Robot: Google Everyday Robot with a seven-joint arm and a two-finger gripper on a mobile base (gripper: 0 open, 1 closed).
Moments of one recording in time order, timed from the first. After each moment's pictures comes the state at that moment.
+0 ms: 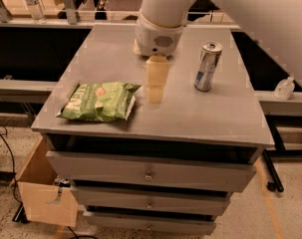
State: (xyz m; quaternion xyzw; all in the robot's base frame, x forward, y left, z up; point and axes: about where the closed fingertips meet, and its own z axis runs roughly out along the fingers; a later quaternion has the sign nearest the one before) arm 0.539 0.004 0.927 -0.76 0.64 0.05 0.12
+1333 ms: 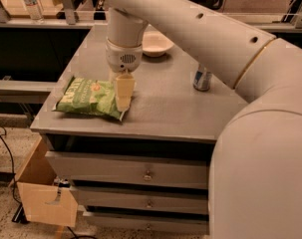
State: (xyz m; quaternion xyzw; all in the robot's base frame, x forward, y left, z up) arm 0.579 0.078 0.851 -0.80 0.59 0.09 0.06
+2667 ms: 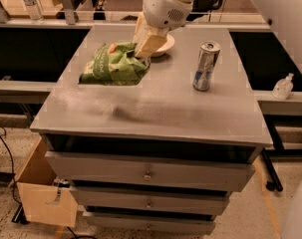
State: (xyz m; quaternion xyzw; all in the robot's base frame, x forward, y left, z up) arm 0.583 0.020 0.973 -0.79 0.56 0.09 0.24
